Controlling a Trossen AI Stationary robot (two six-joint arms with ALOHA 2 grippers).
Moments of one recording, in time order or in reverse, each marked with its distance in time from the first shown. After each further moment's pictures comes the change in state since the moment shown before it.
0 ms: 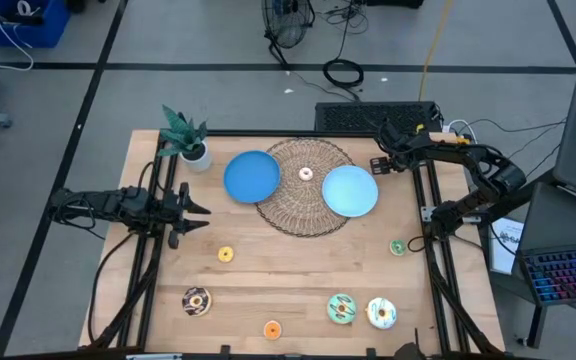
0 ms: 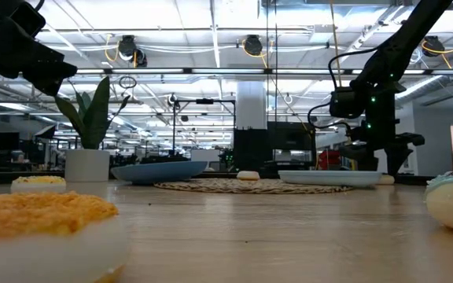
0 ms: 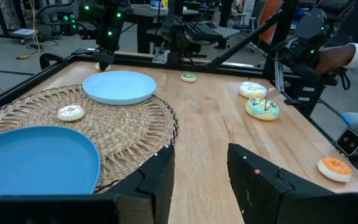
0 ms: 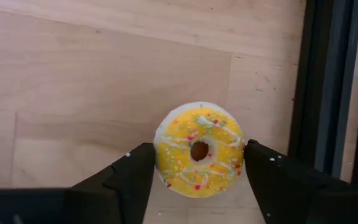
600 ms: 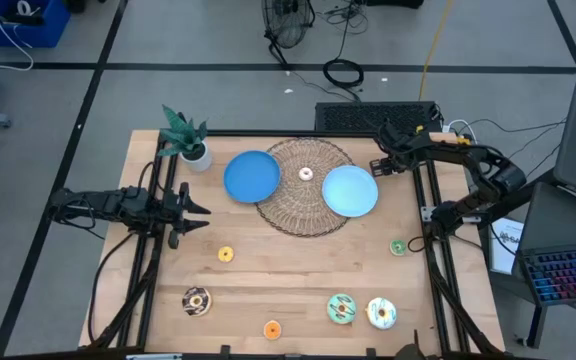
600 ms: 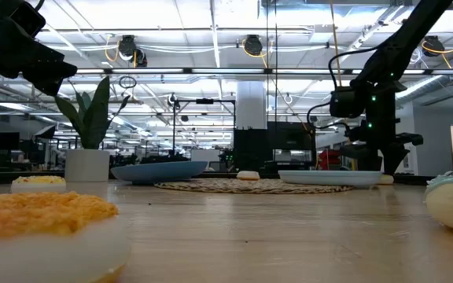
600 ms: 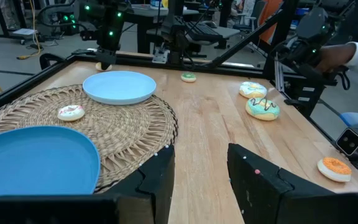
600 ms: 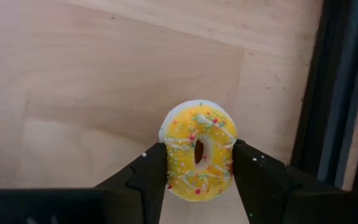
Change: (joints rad) left arm 0.000 0.000 0.000 0.000 0.000 0.000; right arm 0.004 -0.011 0.000 -0.013 -0.032 -0.063
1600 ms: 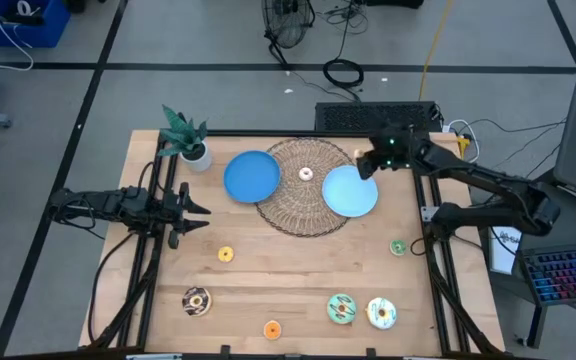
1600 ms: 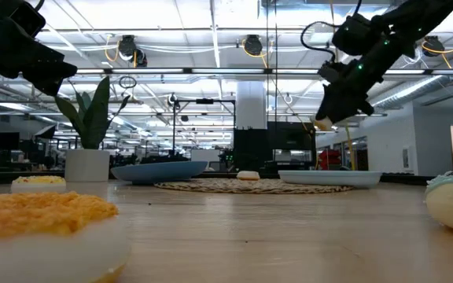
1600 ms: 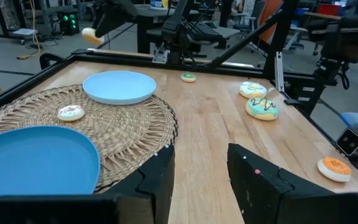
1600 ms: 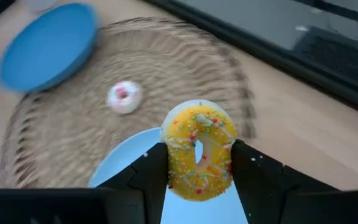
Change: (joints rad) left arm 0.000 0.000 0.000 0.000 0.000 0.000; right arm 0.246 -0.392 0.001 0.240 -0.365 -0.151
